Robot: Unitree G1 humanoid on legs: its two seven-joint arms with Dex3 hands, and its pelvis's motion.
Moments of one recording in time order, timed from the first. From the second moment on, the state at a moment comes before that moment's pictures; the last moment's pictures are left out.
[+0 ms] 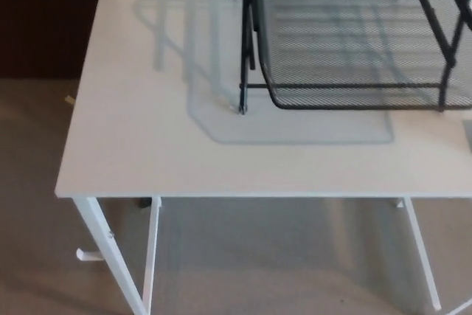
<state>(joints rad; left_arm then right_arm) 0.01 0.64 0.01 1.23 0.11 -0.07 -0.26 0.20 -0.96 0.23 0.92 -0.41 -0.09 0.24</state>
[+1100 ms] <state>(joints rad) 0.02 0.62 0.04 1.25 0.11 -0.09 -0.25 0.18 -0.92 -0.12 1.10 -0.25 -0.13 0.24</state>
